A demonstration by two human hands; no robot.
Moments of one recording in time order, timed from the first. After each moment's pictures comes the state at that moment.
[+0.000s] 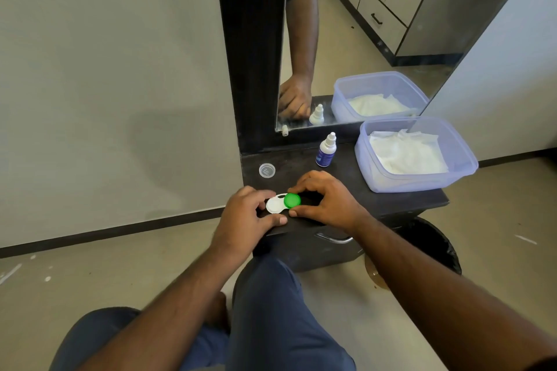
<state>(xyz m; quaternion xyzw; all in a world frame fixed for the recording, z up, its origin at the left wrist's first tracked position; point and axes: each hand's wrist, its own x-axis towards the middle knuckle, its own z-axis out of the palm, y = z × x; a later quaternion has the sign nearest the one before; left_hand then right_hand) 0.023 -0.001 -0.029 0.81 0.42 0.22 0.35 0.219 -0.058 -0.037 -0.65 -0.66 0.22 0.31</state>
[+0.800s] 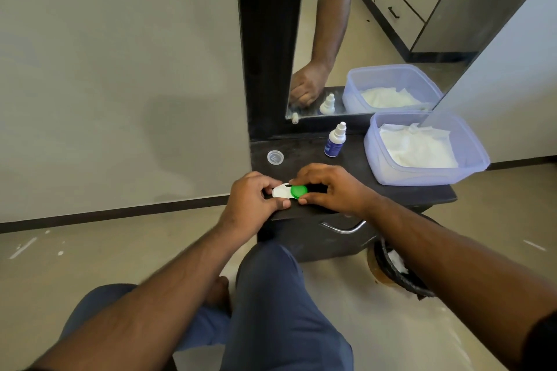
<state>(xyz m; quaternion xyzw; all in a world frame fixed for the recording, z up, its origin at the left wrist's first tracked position) 0.027 -0.003 -0.026 0.77 0.45 0.24 0.38 0.224 -0.054 -0.025 -0.58 -0.73 0.27 0.25</state>
